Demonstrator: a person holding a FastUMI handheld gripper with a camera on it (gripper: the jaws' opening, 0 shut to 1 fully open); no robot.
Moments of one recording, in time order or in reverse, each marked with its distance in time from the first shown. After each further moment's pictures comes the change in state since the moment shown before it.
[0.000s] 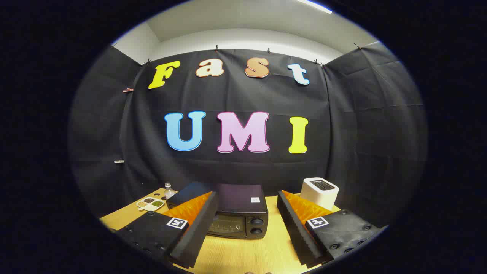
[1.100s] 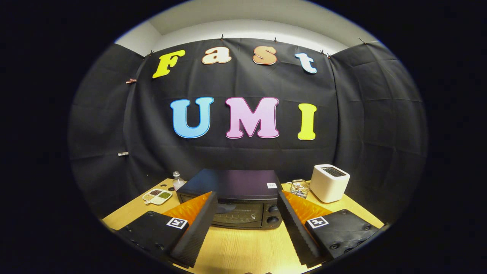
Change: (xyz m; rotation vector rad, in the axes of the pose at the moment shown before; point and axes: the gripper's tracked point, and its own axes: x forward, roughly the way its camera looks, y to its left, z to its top) arm 0.012 0.053 -0.044 0.002 0.108 0.024
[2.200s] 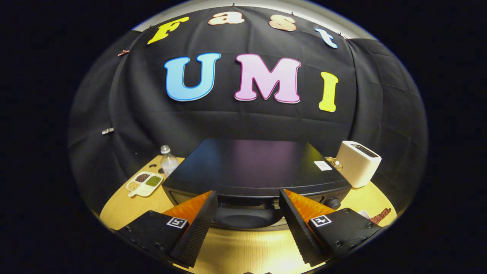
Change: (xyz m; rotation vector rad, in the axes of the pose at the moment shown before) arm 0.141 0.082 -0.101 -0.058 0.258 -0.026
